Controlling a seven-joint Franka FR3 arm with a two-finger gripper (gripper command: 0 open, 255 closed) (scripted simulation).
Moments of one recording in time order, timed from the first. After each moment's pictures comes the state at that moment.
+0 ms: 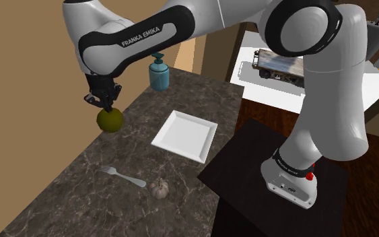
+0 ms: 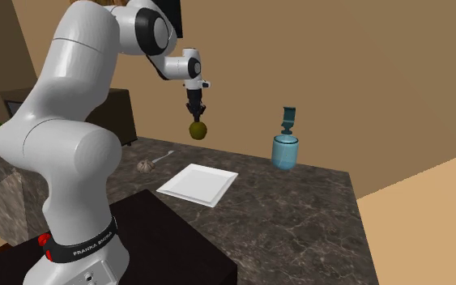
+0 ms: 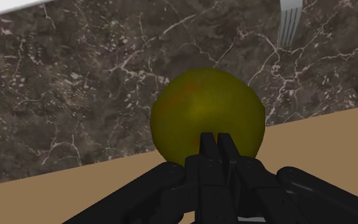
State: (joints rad) arm 0.43 0.54 0.13 -1.49 -0.09 2.09 0.50
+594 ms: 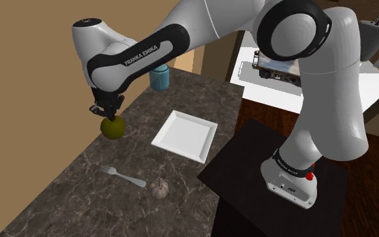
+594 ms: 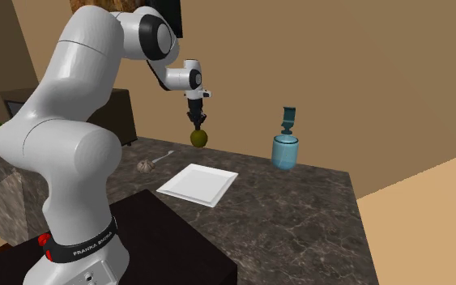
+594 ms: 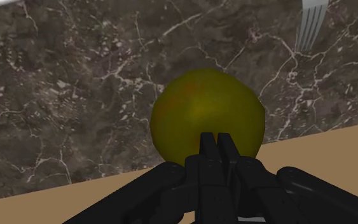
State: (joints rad) arm 0.43 0.59 0.13 -1.54 -0.10 2.19 0.51
